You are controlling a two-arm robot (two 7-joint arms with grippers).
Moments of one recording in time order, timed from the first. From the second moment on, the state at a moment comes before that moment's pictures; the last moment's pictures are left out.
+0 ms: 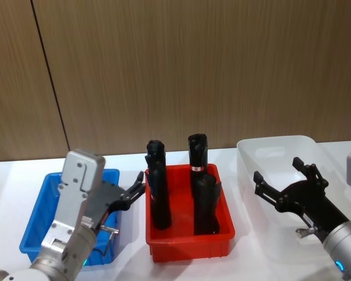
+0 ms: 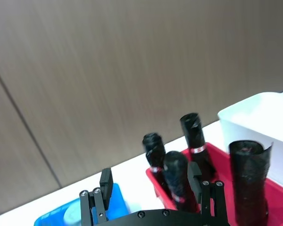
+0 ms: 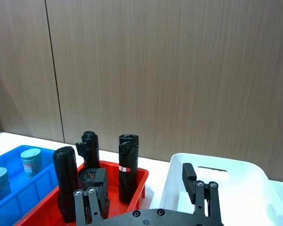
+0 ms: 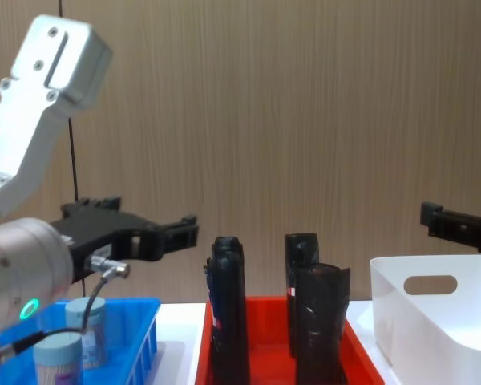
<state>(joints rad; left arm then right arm) -0.18 0.41 0.43 -1.68 -0.27 0.11 0.10 -0.01 0.34 -0.23 -1.77 0.29 0.03 0.07</state>
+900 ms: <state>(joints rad) -0.14 0.41 0.38 -1.66 -0.42 0.25 0.28 -0.01 0.34 -0.23 -1.77 0.29 0.03 0.07</state>
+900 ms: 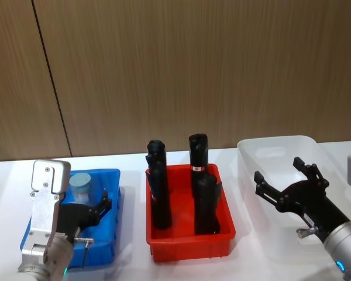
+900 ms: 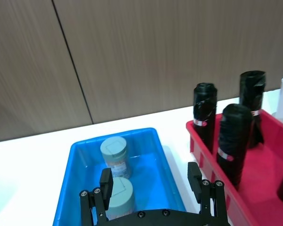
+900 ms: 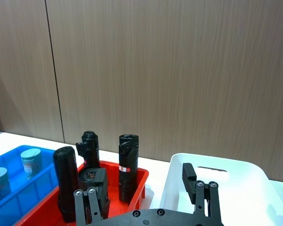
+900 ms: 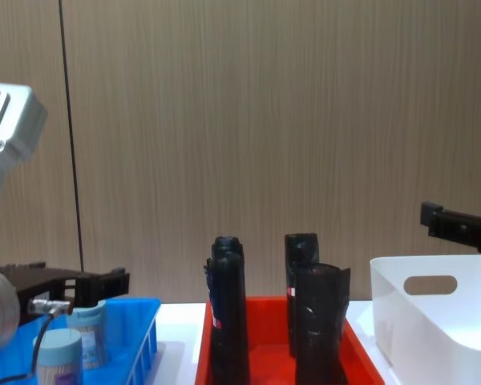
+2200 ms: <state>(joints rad) -0.24 0.35 0.31 -1.47 -0.54 0.36 0.30 -0.01 0.34 -0.23 -1.77 0.29 0.03 0.07</state>
